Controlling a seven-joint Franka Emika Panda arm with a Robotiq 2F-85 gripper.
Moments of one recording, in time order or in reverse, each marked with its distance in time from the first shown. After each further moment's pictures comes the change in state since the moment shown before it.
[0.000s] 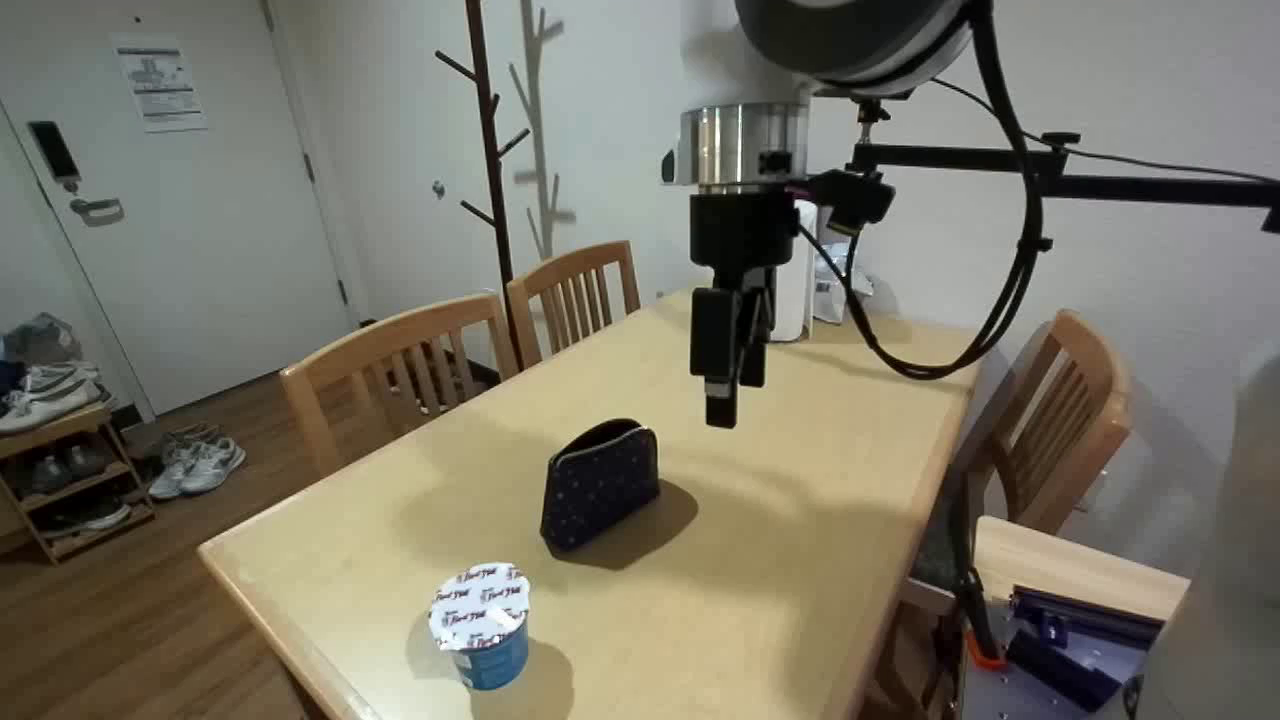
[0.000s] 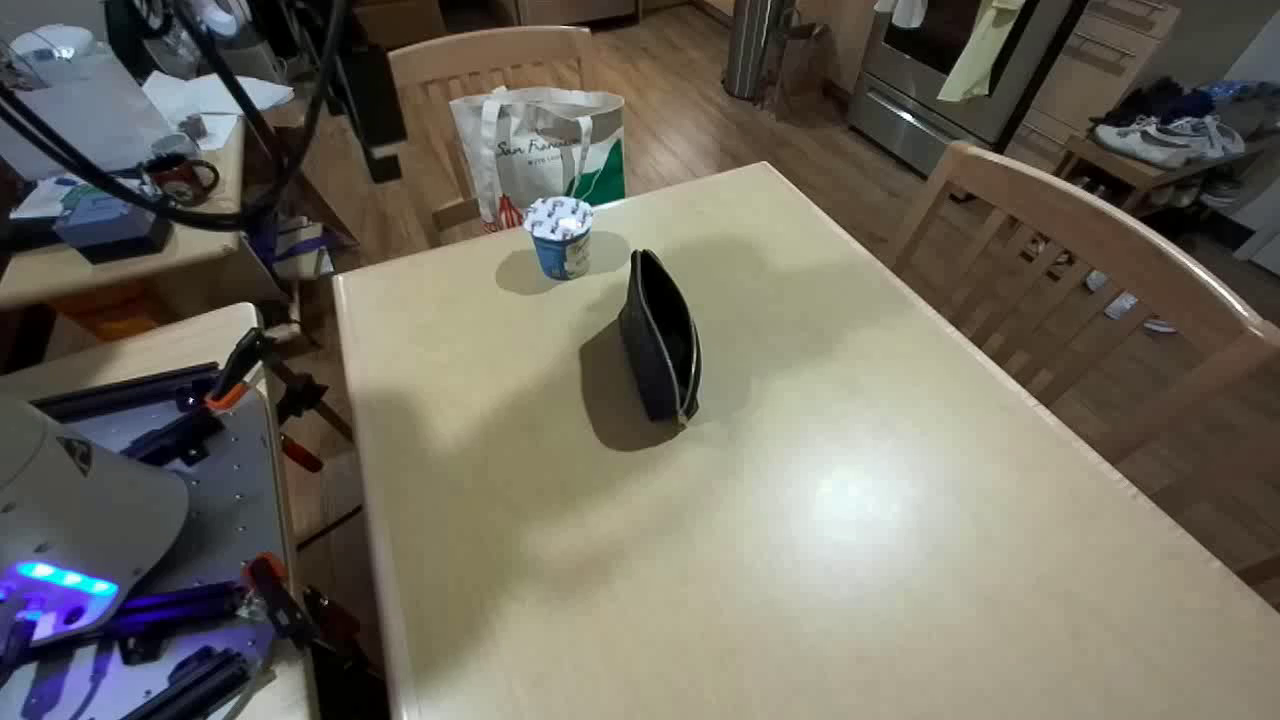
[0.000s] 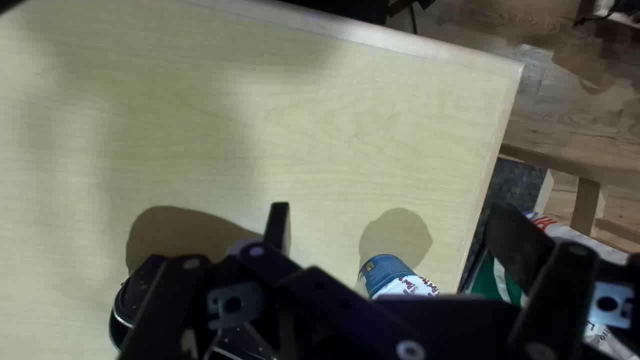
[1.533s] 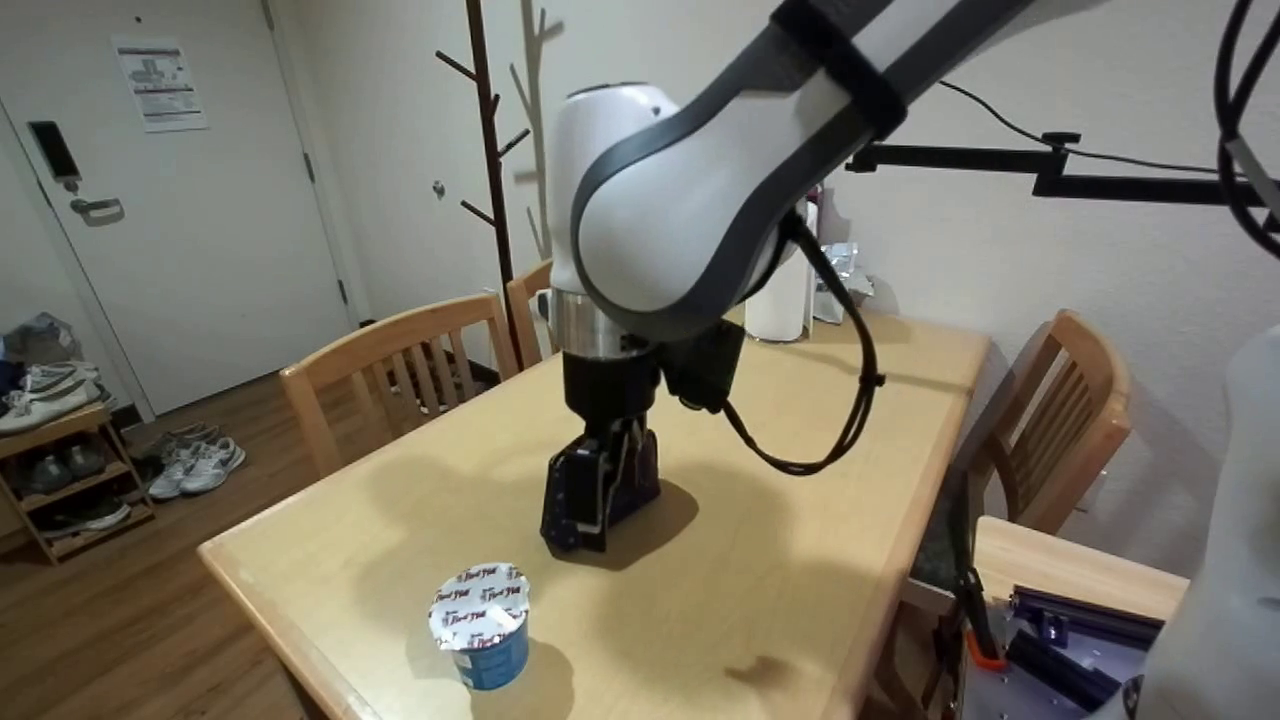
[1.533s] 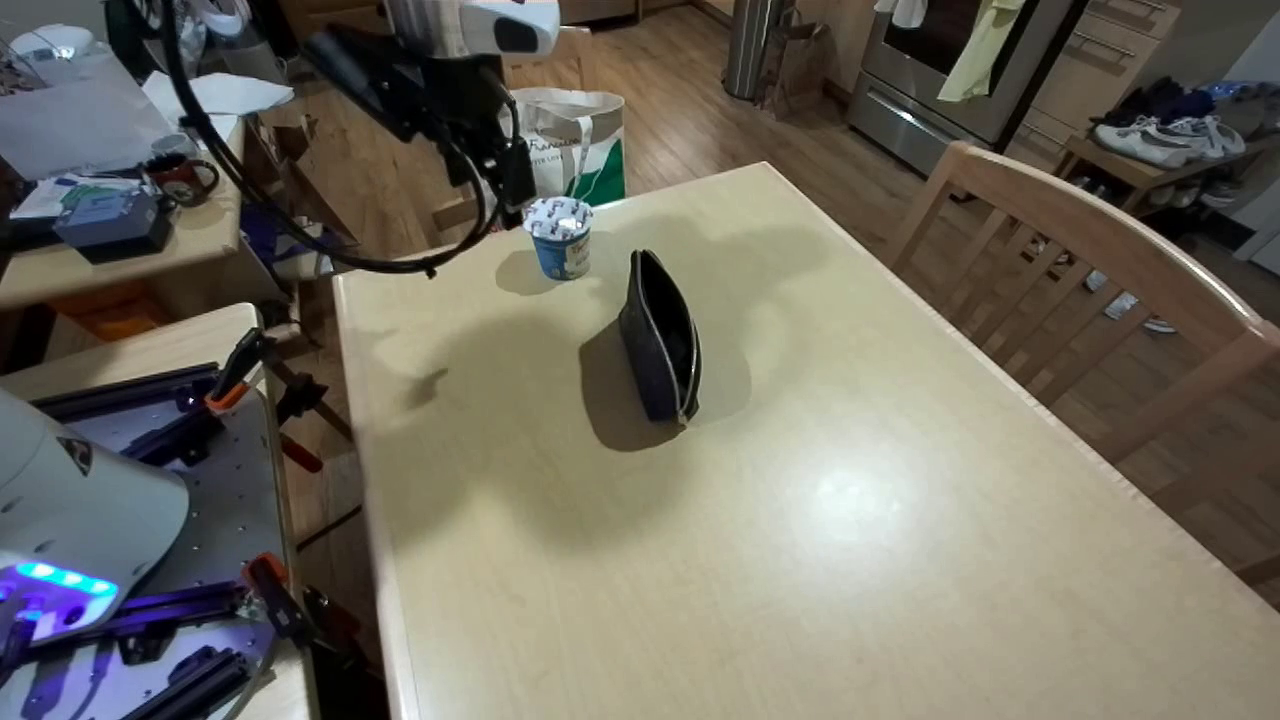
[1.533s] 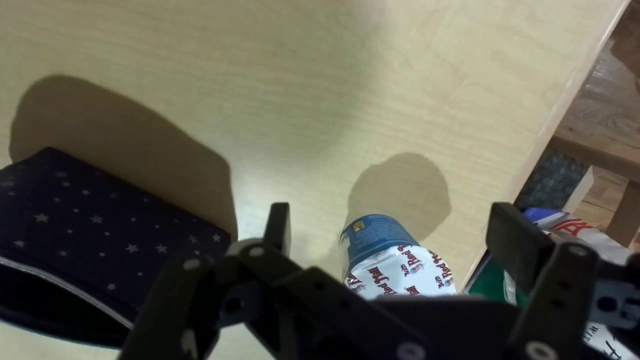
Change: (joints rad) arm 0.066 0.406 0.089 0.050 0.018 0.447 -0.079
